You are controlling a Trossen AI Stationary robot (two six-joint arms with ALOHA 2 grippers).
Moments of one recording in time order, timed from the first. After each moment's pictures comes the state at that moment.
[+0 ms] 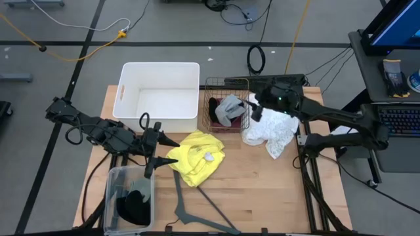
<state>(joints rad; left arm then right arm) -0.46 1.02 1.07 -0.36 -0.34 -0.27 -0.46 1.06 0.80 -0.16 0.13 -0.23</state>
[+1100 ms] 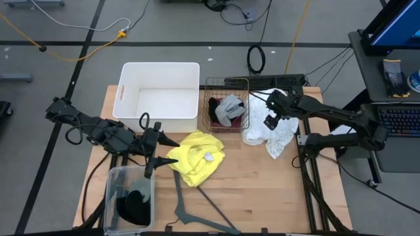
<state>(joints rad) -0.46 1.02 1.07 -0.36 -0.34 -0.27 -0.55 1.10 0.80 -0.90 0.26 0.15</state>
